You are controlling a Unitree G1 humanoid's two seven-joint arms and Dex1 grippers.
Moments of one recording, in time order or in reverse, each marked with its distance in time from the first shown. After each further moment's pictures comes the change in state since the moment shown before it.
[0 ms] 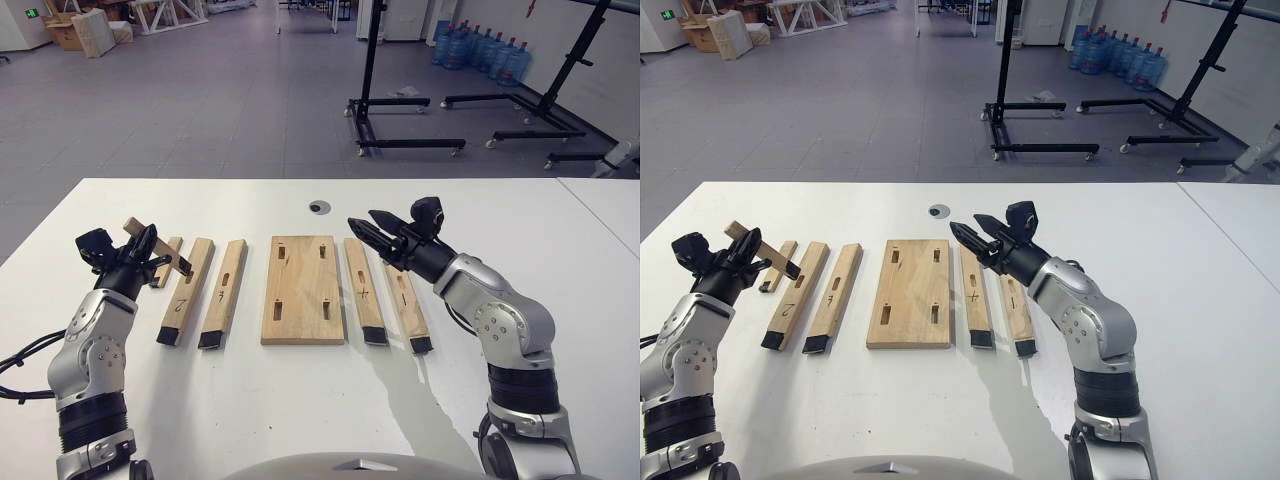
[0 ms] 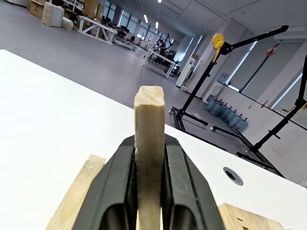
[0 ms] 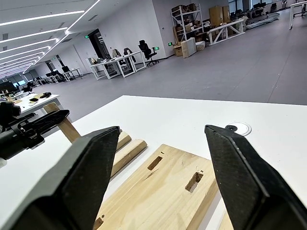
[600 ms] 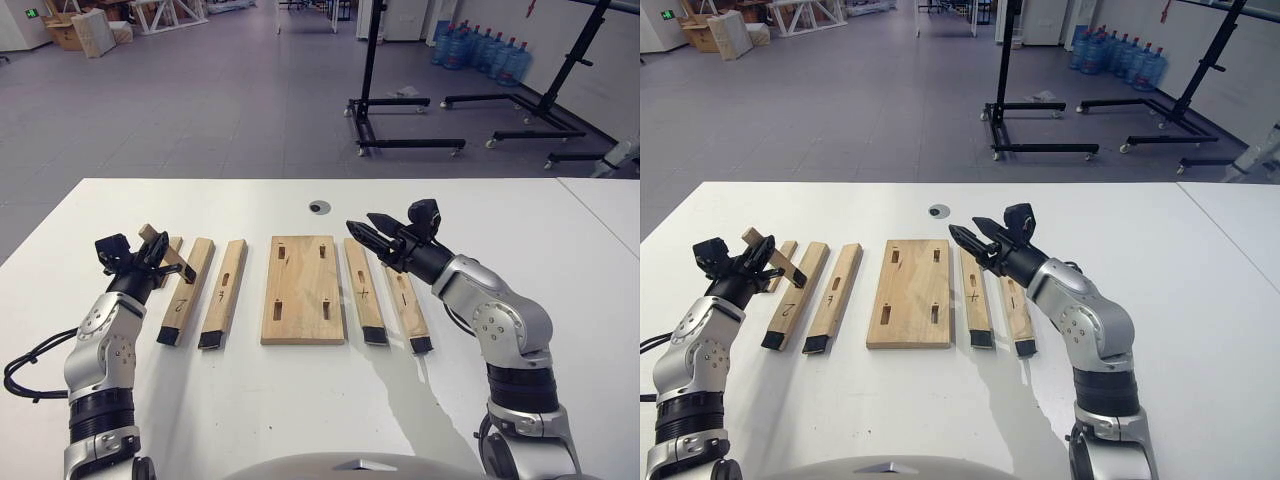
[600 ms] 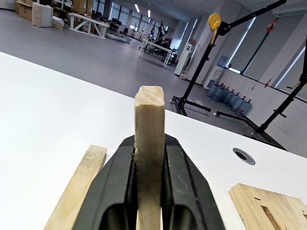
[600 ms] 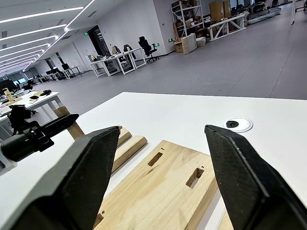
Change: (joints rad) left arm -0.017 0.002 -0.059 0.117 0.121 -0.097 -0.074; right arm 0.000 -0.004 0.015 0.014 0.000 0.000 0.001
